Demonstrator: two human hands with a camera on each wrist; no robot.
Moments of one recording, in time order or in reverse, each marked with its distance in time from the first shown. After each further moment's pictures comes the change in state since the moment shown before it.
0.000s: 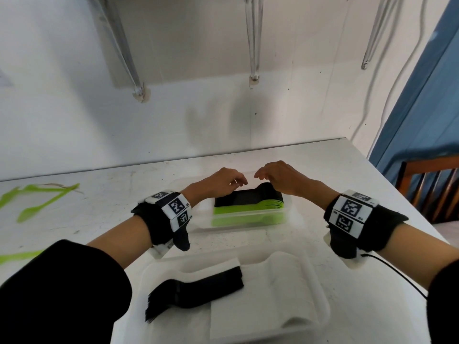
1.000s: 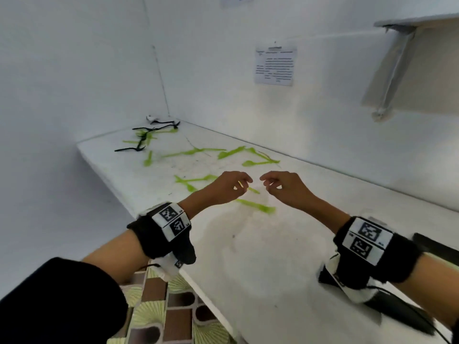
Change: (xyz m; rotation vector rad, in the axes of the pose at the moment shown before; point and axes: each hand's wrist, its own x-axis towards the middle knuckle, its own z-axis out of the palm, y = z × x) left_hand -0.414 -0.068 -0.031 -0.046 0.691 -0.605; right_hand 0.010 -0.372 0.090 0.433 -0.144 -0.586
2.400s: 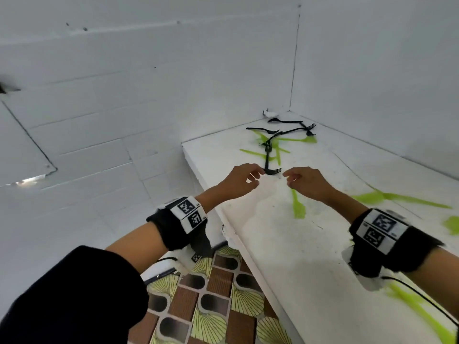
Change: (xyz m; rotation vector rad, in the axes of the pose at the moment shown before) left_hand -0.025 -0.514 -0.273 -0.030 0.230 -0.338; right_hand 0.473 -0.170 0.379 0.032 -0.249 -0.030
